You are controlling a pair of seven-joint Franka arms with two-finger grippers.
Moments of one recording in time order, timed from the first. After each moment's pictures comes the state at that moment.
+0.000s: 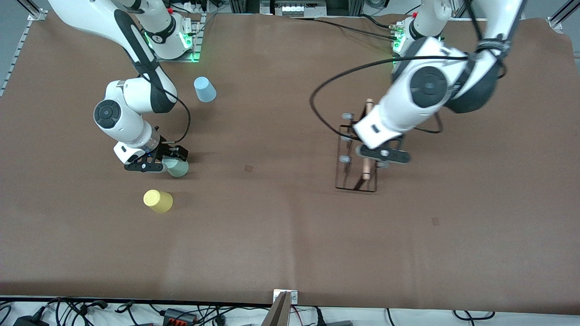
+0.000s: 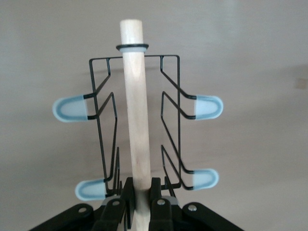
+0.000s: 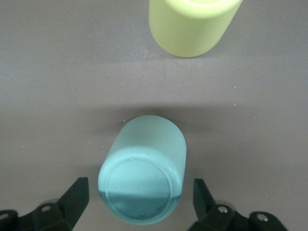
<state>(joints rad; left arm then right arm) -0.16 0.35 -0.41 -1.62 -0.02 1.84 -0.42 0.18 0.32 0.00 -2.24 0.09 2.57 0.13</state>
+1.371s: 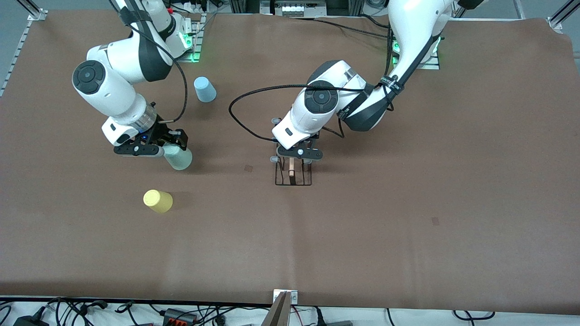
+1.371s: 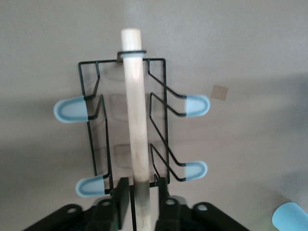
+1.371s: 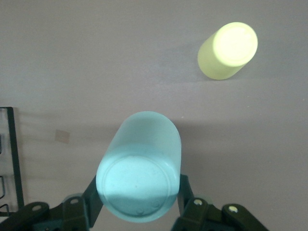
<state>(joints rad) -0.40 0.63 -0.41 -1.44 -0.02 2.06 -0.68 0.21 0.09 0.08 -2.15 0.09 2.32 0.28</state>
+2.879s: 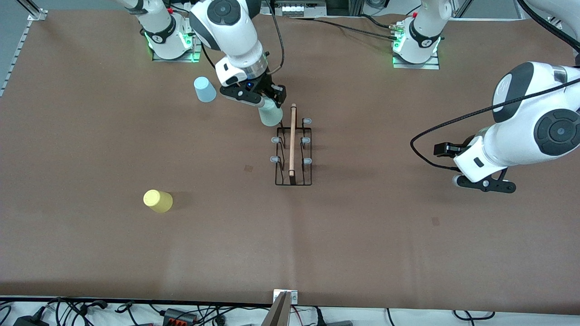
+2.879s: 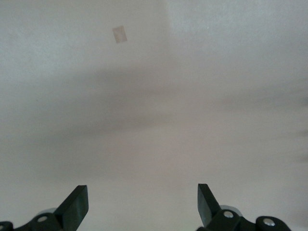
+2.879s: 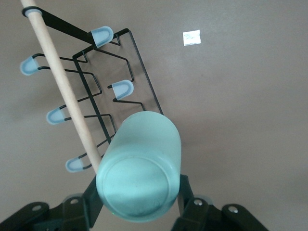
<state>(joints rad) 0.19 0.38 -0.39 -1.48 0.17 1.56 -0.09 0.39 0.17 0.44 -2.02 0.03 2.34 1.18</state>
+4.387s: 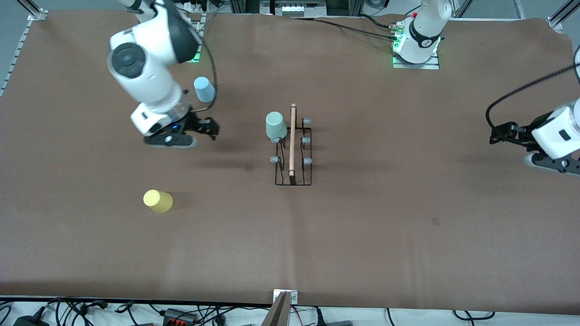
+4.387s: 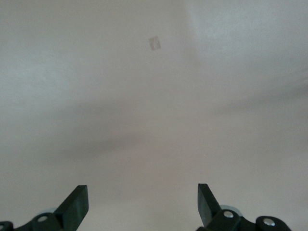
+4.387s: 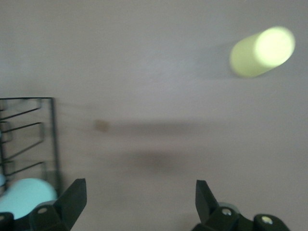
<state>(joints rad) 0.08 0.17 -0.04 -1.56 0.04 1.62 0.24 0.10 0.13 0.28 -1.99 0.01 2.15 0.36</state>
